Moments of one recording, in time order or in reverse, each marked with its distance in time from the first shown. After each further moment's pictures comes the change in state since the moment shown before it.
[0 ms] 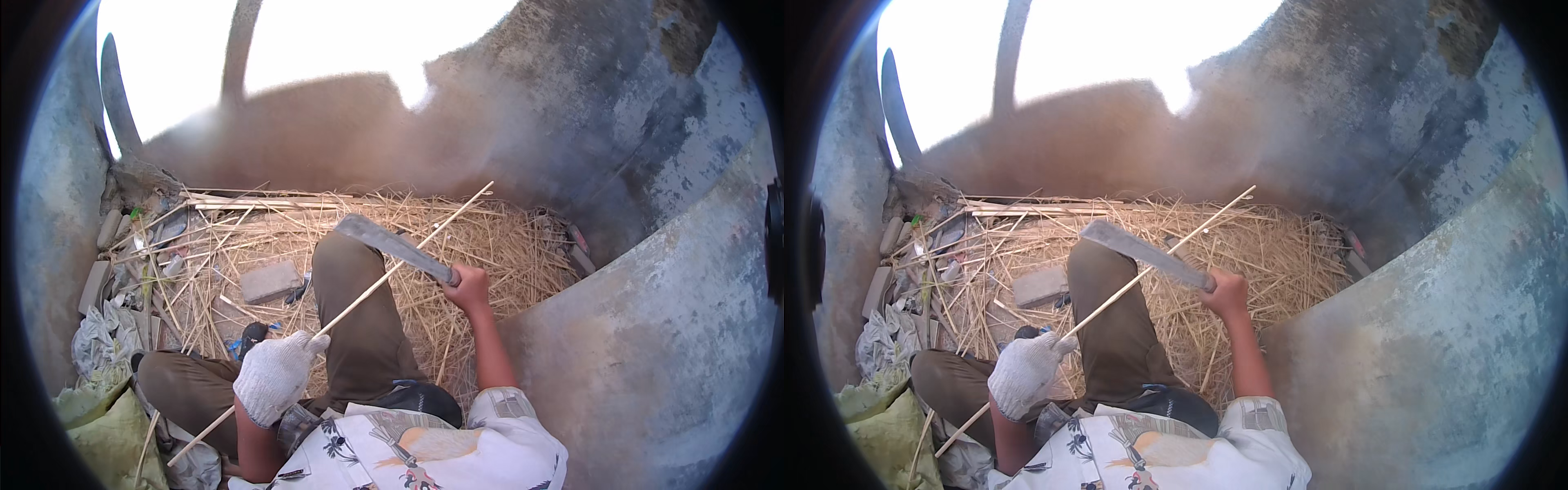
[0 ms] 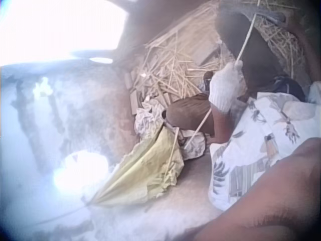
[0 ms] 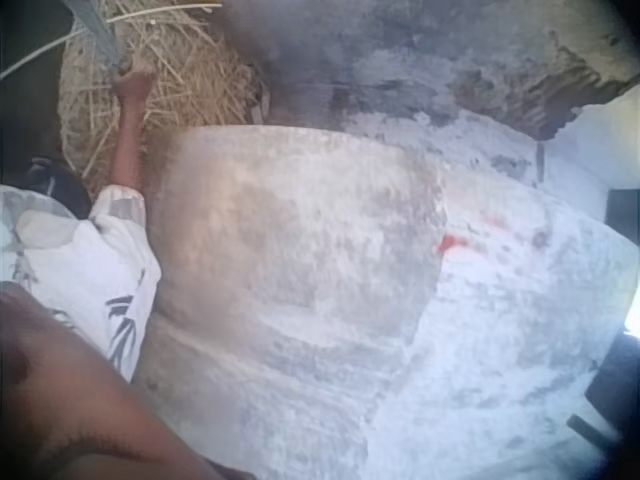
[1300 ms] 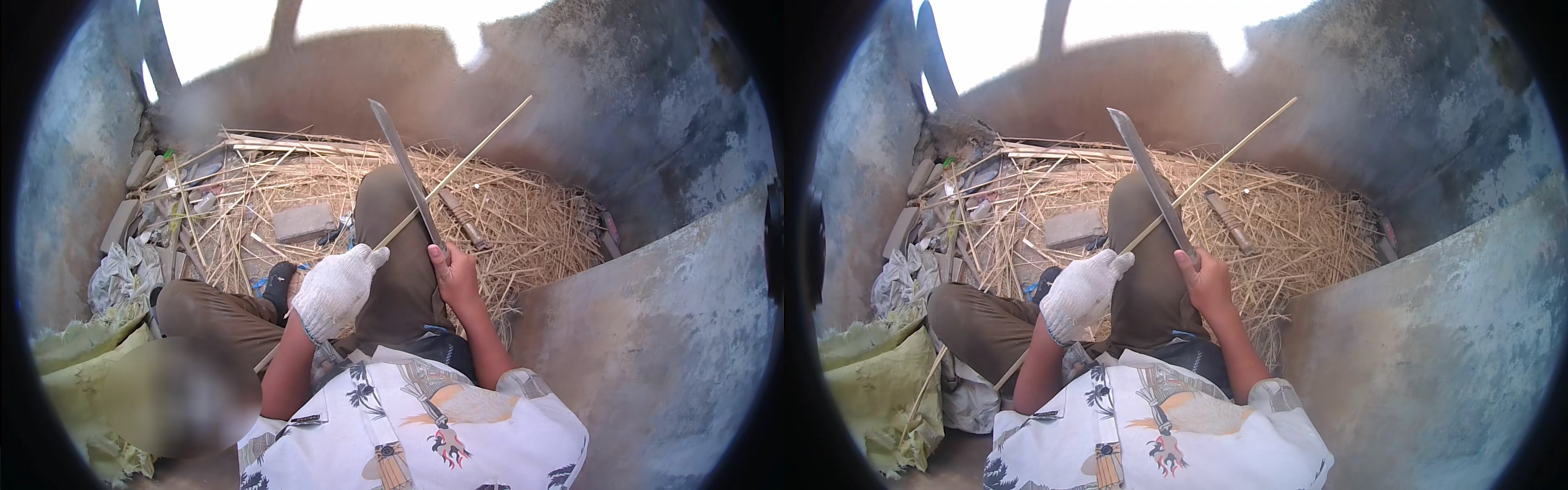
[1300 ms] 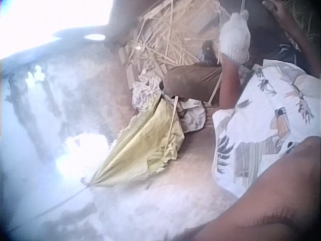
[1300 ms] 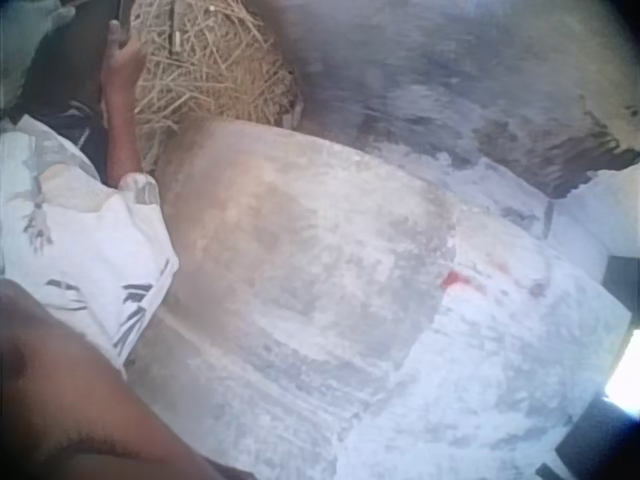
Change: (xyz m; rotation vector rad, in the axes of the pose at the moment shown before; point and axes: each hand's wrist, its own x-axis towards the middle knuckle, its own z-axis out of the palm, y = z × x) left_hand 0.038 0.011 0.031 -0.149 0.055 0.078; right_hand -0.054 -0.139 0.000 0.363 -0.250 0.219
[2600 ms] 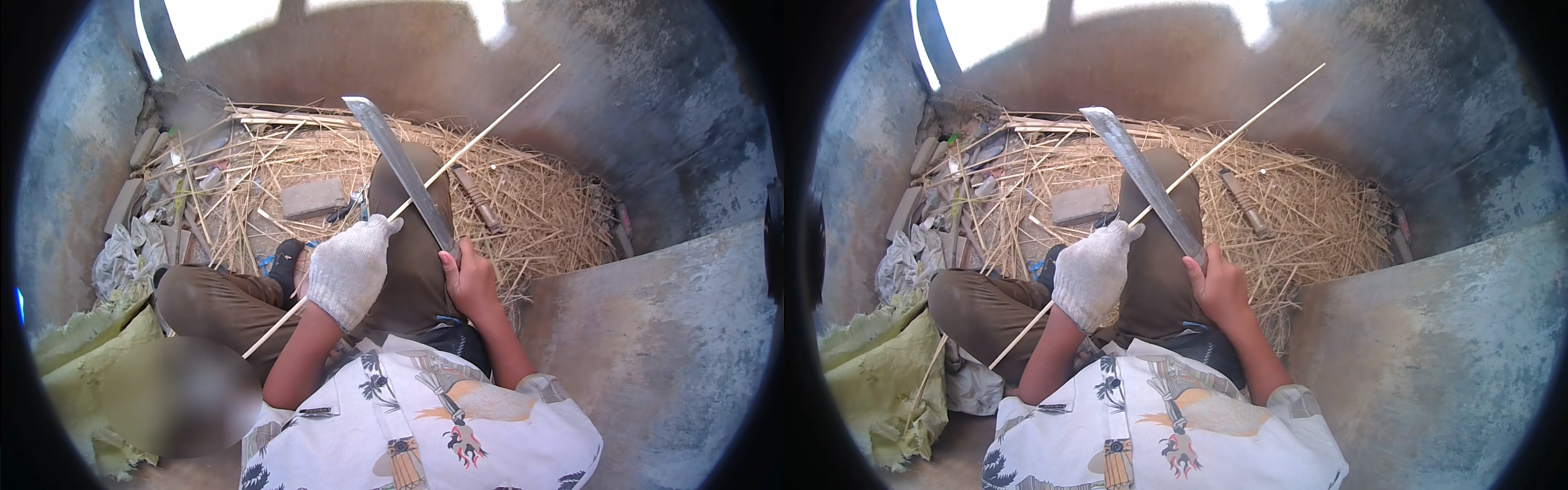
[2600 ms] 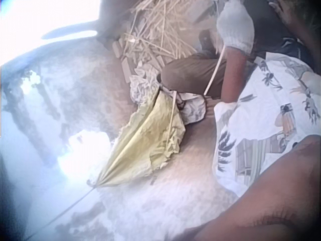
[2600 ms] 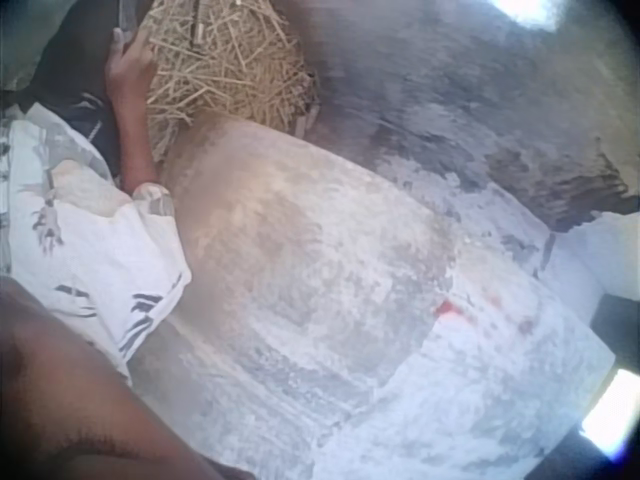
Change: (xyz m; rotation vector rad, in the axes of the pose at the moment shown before) left_hand 0.011 0.017 0.002 -0.044 0.376 -0.171; right_hand -0.022 -0.004 -0.005 -0.264 -0.025 -0.234
